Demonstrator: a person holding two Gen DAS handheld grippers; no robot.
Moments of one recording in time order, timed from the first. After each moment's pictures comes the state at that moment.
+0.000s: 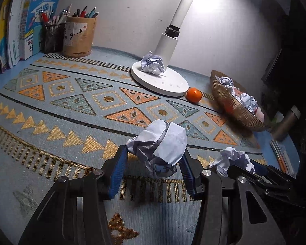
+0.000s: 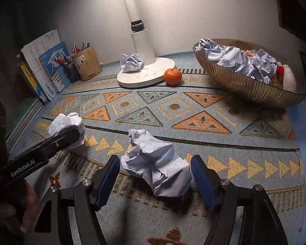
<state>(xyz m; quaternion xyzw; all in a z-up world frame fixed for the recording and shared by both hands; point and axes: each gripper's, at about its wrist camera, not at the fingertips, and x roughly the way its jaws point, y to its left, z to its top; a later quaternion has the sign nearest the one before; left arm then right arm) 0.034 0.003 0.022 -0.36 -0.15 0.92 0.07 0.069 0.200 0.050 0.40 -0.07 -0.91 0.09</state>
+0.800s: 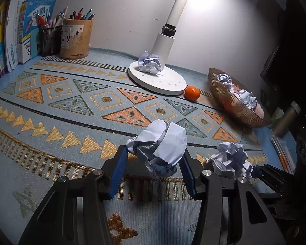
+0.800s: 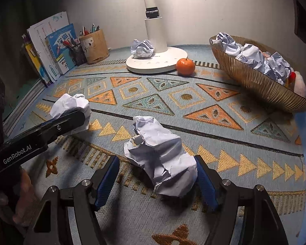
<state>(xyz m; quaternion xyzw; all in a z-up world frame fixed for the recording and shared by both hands) 0.035 0.007 0.021 -0.36 -0.13 0.92 0.08 0.065 0.175 0.036 0.43 0.00 -0.90 0.10</state>
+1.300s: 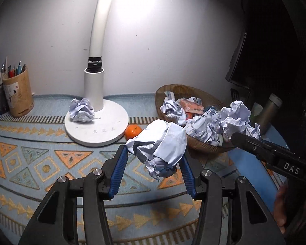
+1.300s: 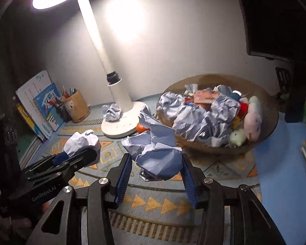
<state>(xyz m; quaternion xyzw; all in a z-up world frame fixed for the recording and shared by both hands) -0.042 0.108 0.094 -0.32 -0.06 0.93 0.19 0.047 0.296 0.136 0.32 -0.12 -0.94 0.01</state>
